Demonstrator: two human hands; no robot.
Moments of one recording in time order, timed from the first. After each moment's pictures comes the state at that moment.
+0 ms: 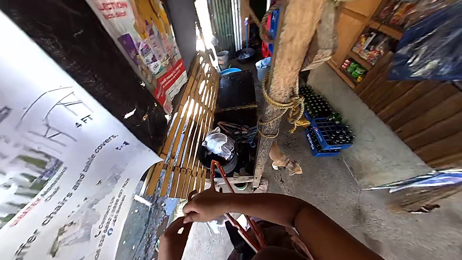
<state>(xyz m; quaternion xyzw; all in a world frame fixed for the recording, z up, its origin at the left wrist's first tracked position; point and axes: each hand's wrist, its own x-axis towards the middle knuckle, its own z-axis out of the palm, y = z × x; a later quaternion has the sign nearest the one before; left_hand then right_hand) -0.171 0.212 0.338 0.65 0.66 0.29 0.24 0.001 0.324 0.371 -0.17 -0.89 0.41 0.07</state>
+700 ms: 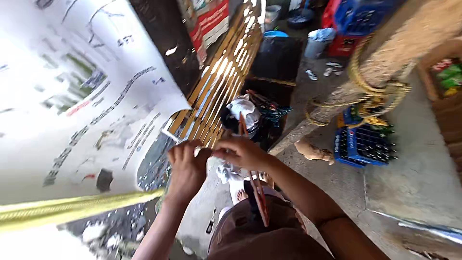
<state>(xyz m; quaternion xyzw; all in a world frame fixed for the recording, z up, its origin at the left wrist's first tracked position) -0.162 0.243 0.396 0.73 0.61 0.28 -0.12 0.022 0.343 0.398 -0.15 -0.85 0.41 0.29</state>
